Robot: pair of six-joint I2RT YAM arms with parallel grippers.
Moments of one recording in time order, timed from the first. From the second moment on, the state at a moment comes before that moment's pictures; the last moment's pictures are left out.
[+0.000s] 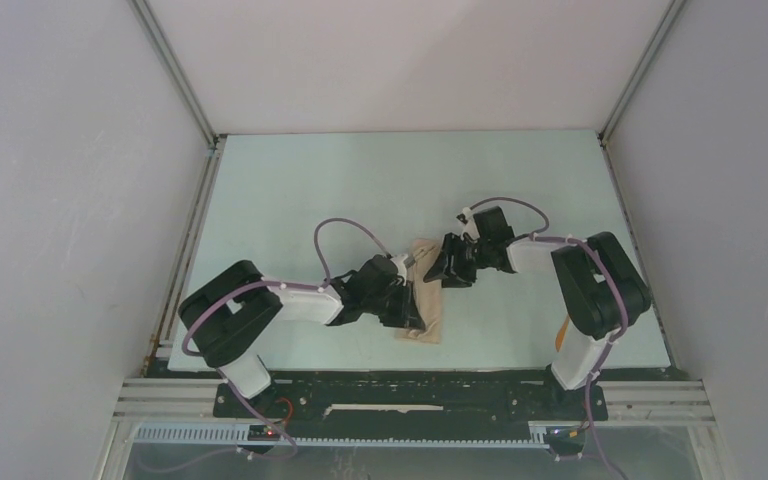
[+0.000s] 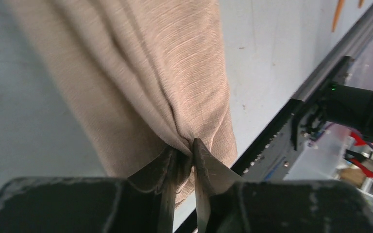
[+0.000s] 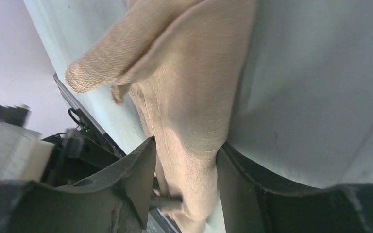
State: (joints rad) left arm -0.90 1.63 0.65 0.18 0.31 -0.78; right arm 0.37 1.73 0.79 -0.02 -0.64 0.66
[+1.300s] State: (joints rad) left arm -0.90 1.57 0.52 0.31 0.35 -0.95; right arm 0.54 1.66 0.80 -0.16 -0.49 0.64
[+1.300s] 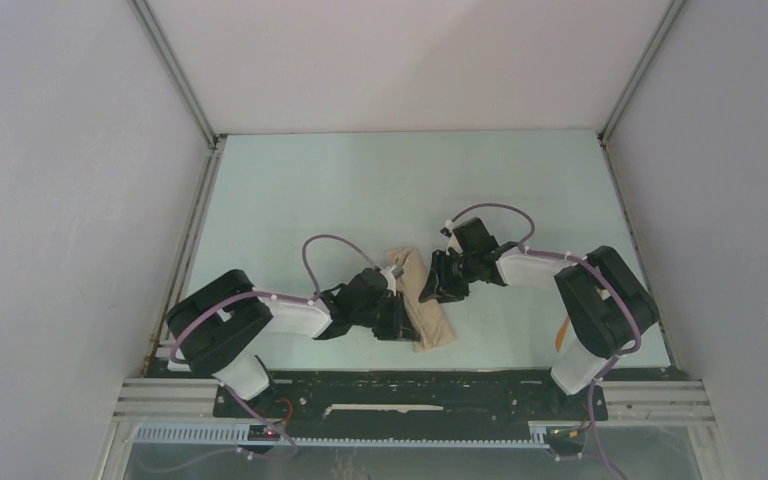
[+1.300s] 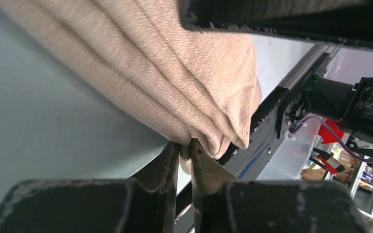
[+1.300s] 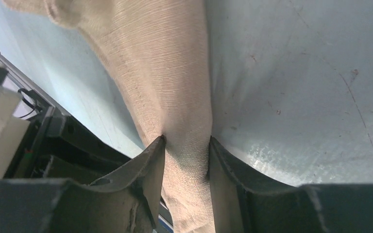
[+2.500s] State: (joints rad) left arm -0.66 0.78 0.34 -0.24 0.18 -0.85; right arm 0.76 1.81 1.15 -0.23 -0.04 0.57
